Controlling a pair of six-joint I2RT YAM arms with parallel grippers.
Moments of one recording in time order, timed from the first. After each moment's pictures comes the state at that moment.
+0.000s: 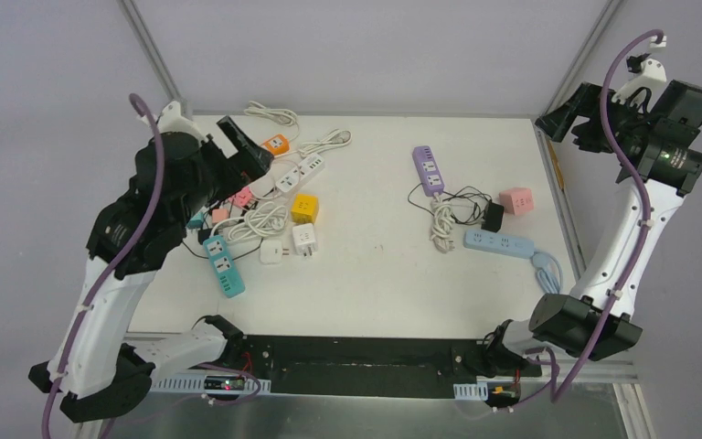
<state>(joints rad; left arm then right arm) -0.56 1.04 1.64 -0.92 -0.33 -0.42 -0.46 1.41 1.84 -0.95 -0.70 -0.01</state>
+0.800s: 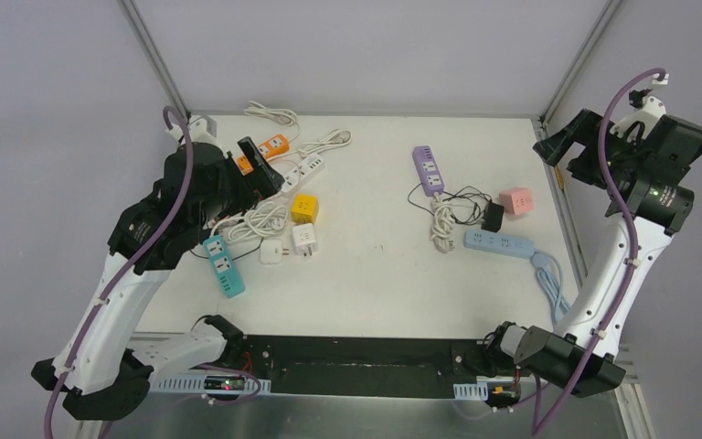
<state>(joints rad) -0.56 1.00 1.53 -0.97 -0.28 -0.43 -0.48 1.20 1.63 -0.96 -0.60 0.15</state>
